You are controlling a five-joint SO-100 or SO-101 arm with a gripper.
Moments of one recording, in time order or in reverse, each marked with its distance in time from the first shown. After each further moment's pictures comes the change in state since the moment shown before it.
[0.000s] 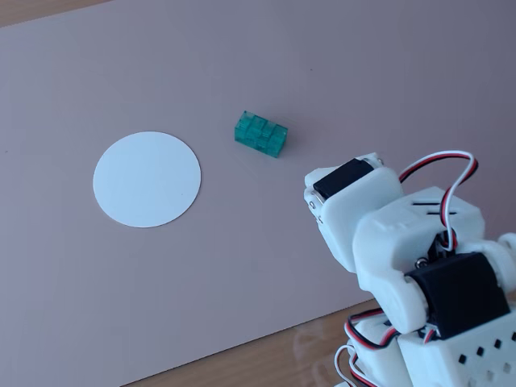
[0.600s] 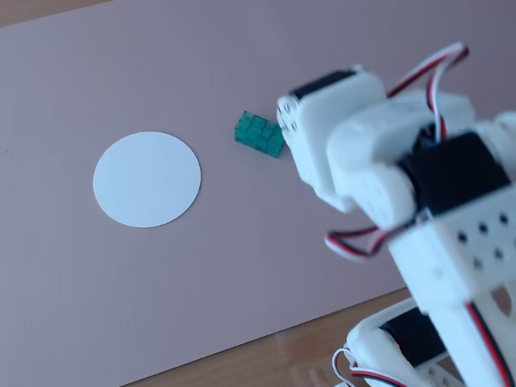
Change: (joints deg) arm -4.6 -44.5 -33.0 -8.9 13.4
